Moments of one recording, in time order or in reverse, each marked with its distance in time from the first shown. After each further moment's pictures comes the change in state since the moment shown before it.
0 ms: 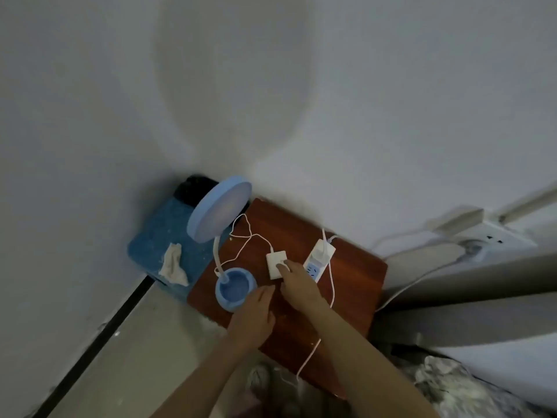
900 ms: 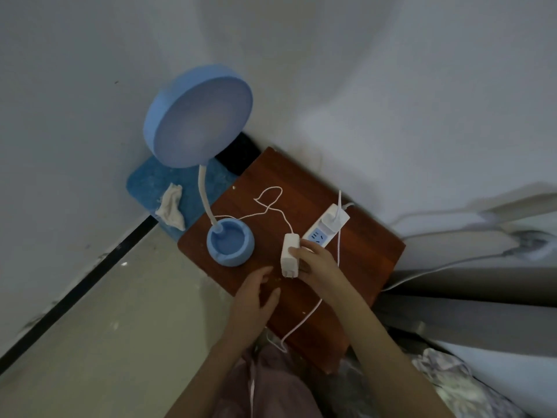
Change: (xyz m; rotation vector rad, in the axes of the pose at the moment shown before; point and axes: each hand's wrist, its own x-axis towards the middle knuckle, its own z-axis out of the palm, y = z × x) left_hand -0.021 0.006 0.065 -0.595 0.253 -0.214; right_hand -0.025 0.032 -0.010 1.436 -0.230 0.489
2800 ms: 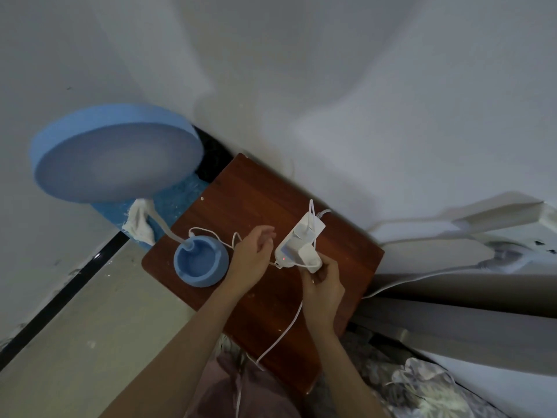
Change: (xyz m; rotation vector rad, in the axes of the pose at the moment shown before) left_hand 0.101 0.068 0.021 -0.076 -0.073 -0.005; right_hand 0.006 0.034 -0.041 -0.399 0.705 -0.699
